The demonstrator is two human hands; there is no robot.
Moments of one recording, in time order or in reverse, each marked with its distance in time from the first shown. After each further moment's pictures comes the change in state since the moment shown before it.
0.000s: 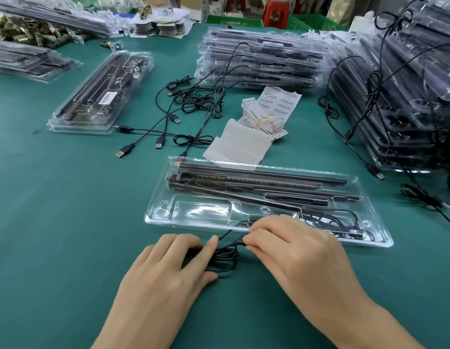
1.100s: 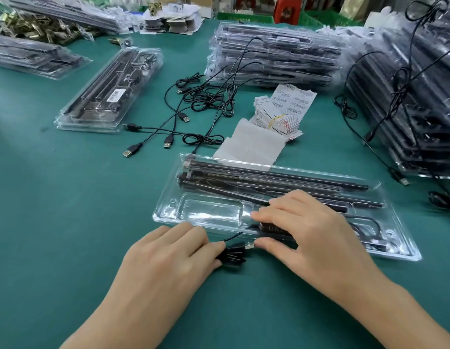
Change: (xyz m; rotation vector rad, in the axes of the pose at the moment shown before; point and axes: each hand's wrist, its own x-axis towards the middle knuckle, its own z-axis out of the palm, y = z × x) left_hand 0.025 -0.023 -0.007 0.023 0.014 0.182; right_hand 0.027 0.032 0.010 0.040 -0.110 0.067
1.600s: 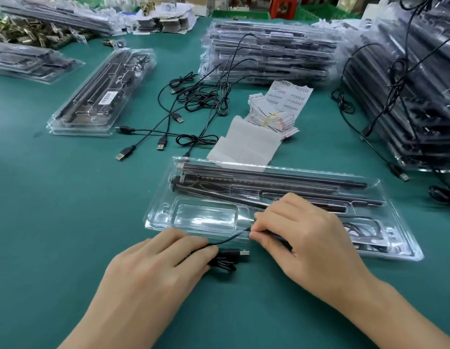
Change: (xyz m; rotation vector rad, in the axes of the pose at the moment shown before) left_hand -0.002 0.000 -0.003 -0.037 -0.019 0.002; right_hand 0.000 0.005 0.012 0.058 0.112 -0.069
